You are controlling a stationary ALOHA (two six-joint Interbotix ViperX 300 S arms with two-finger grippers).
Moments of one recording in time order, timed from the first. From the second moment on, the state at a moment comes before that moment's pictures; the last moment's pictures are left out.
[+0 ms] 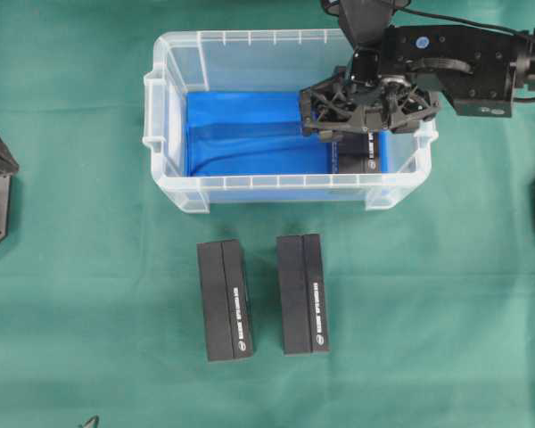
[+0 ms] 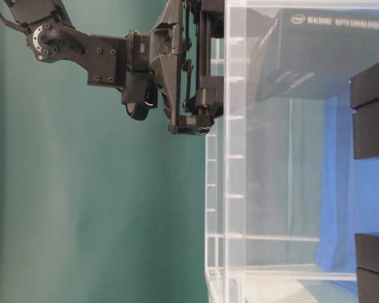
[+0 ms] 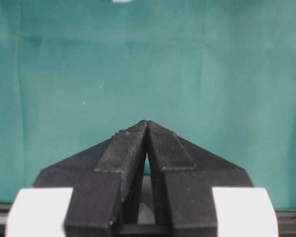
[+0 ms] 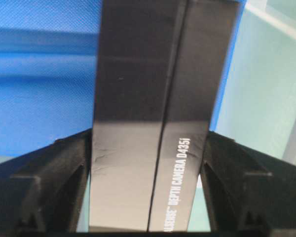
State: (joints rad) left arm -0.08 -0.71 0.43 0.03 1.38 -0.15; right arm -0.22 0.09 0.26 -0.05 1.07 1.43
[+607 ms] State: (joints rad) left arm -0.08 -0.71 0.43 0.03 1.38 -0.15; right arm -0.21 0.09 0.26 -0.05 1.08 1.43
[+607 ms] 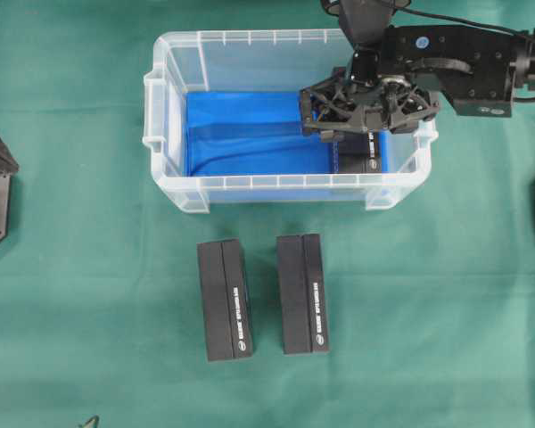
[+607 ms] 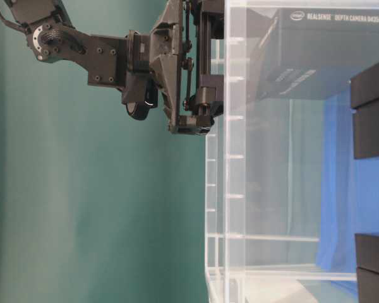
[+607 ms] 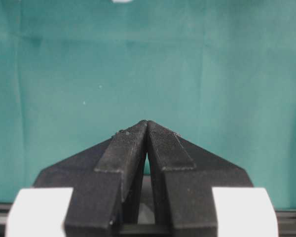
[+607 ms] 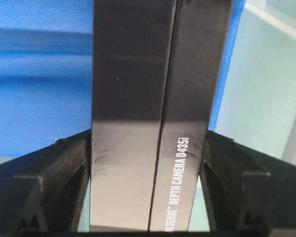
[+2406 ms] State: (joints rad) left arm -0.08 -0.71 0.43 0.03 1.38 -0.15; right arm -0.16 -0.01 -0.21 -0.16 1.68 1.42
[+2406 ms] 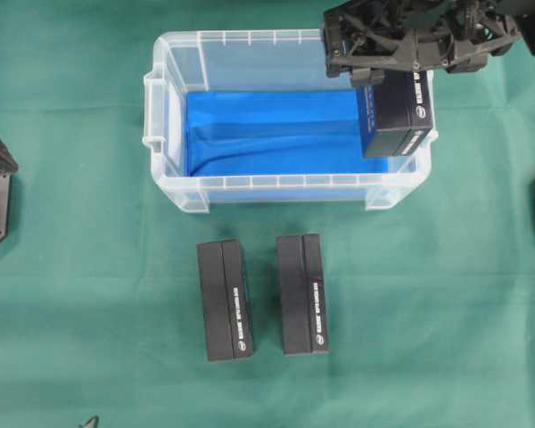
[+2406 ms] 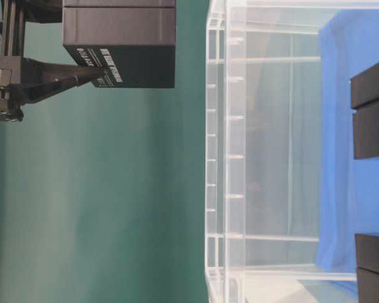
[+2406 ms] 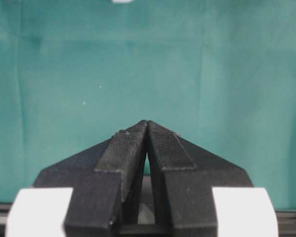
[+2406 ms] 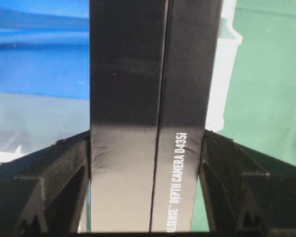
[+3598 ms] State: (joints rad) left arm -0.08 -0.71 0.43 0.03 1.38 -0.15; right arm -0.16 -0.01 -0.21 -0.16 1.68 1.42
